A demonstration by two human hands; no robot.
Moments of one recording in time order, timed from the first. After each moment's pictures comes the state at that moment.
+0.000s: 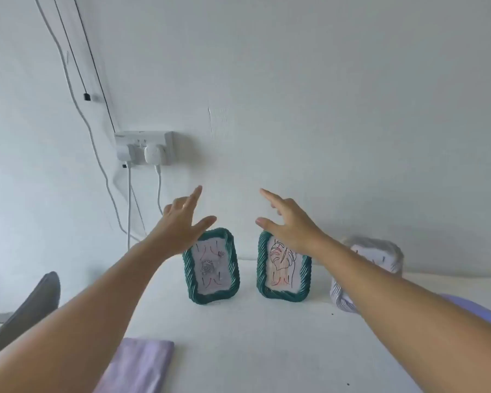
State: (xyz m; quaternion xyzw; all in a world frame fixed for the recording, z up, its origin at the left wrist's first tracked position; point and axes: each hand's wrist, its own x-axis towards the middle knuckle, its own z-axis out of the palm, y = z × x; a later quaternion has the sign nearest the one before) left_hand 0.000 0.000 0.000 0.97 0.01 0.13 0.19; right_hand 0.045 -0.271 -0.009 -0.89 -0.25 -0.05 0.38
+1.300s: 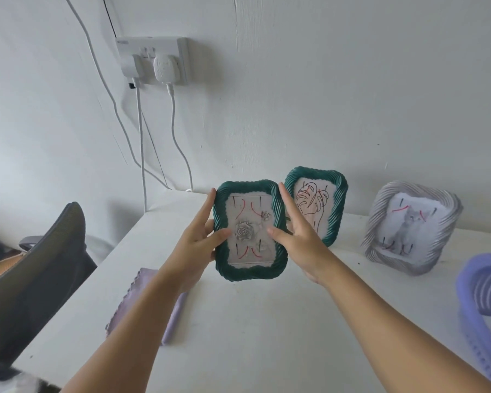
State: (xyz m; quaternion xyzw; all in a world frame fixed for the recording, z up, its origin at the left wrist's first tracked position) left_hand -0.080 -0.019 -0.125 0.69 0.02 0.03 0.72; right_hand -0.004 -0.233 -0.138 -0.69 -0.23 0.13 0.67
